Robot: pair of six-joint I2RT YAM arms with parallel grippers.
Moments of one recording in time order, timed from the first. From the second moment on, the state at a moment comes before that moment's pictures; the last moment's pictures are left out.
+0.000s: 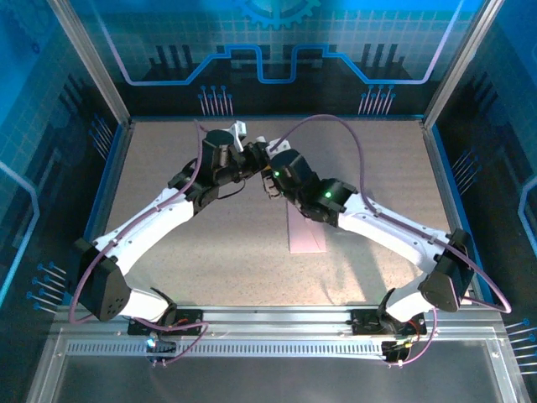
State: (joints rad) left arm -0.54 1.42 1.19 -0.11 0.21 -1.01; right arm 0.91 1.50 1.36 -0.44 0.42 0.25
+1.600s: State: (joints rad) left arm -0.39 1.47 1.01 0.63 0.84 -1.17; right arm 0.44 1.37 1.16 -0.05 -0.88 0.81
